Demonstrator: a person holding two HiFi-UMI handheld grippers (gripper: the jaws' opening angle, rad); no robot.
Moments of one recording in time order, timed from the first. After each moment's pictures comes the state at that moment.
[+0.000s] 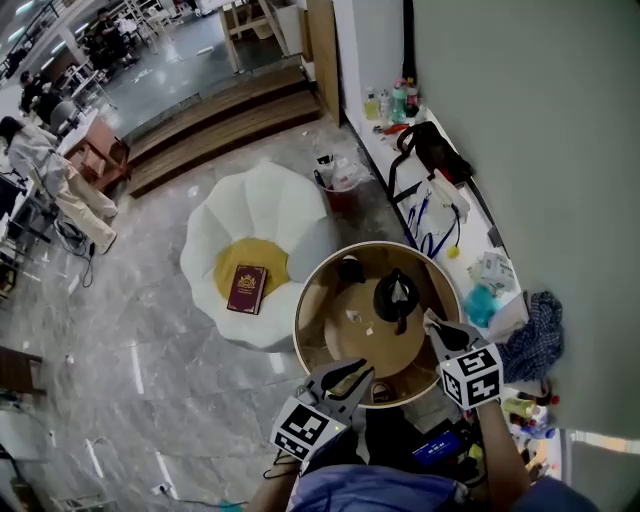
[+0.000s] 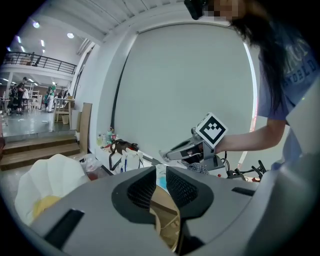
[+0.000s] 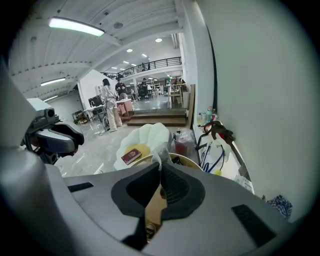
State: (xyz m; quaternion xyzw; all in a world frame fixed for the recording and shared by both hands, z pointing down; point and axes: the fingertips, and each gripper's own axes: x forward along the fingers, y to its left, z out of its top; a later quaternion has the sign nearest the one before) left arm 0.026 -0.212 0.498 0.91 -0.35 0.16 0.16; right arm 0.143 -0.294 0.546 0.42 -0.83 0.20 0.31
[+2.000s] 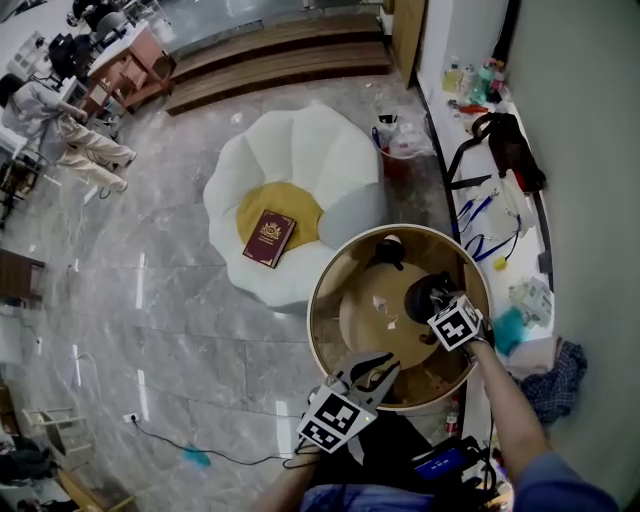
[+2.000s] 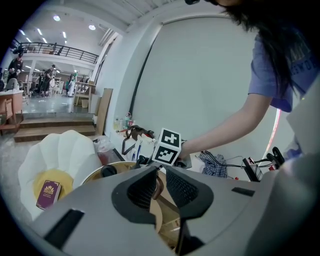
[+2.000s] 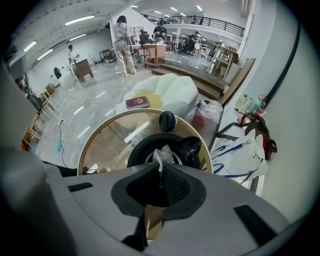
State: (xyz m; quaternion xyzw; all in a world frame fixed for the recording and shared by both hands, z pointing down) left arm 0.019 -0.262 0.599 0.86 -0.42 0.16 0.25; right arm 0.091 -0.408 0.779 0.22 -0.78 0.11 0.58
